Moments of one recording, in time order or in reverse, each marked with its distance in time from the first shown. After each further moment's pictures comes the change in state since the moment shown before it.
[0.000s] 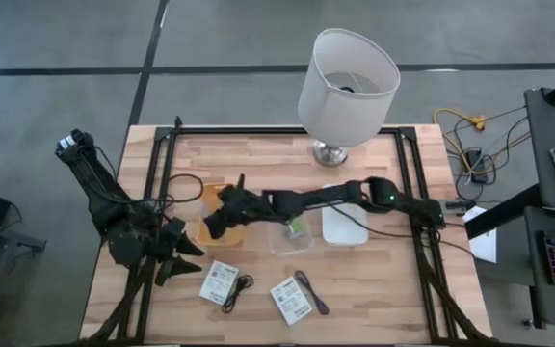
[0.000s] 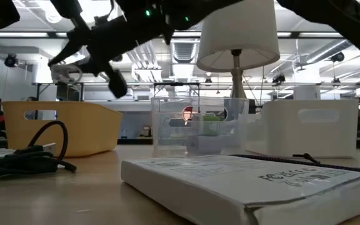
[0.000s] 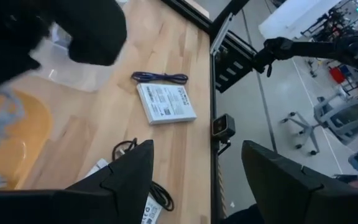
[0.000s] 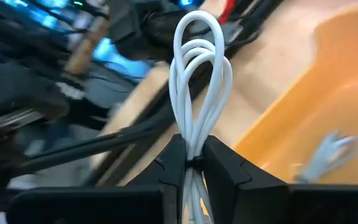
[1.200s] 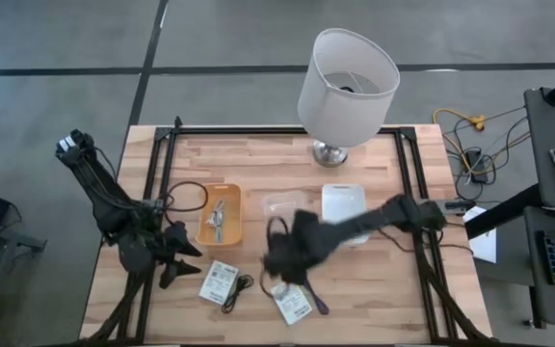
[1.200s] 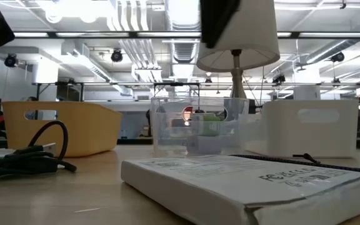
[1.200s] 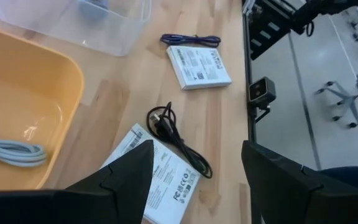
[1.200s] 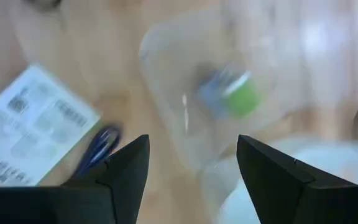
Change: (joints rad) left arm -0.005 0.047 -0.044 -0.093 0.049 -0.026; right arm 0.337 -0.168 0.213 -1.466 0.275 -0.306
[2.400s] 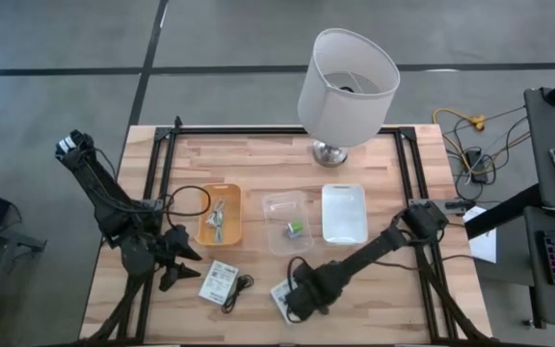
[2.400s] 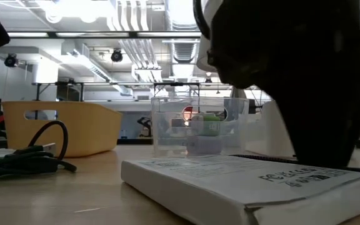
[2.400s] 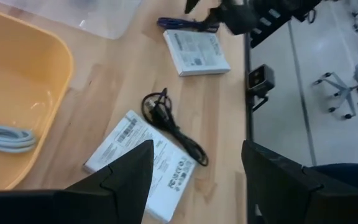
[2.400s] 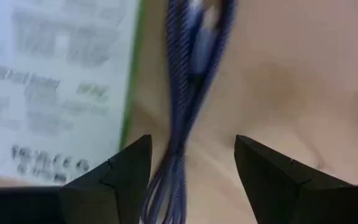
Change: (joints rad) left arm 0.000 0.020 -0.001 0.010 0.050 -0.026; right arm 0.138 -0.046 -0.620 0.583 -0.363 0.749
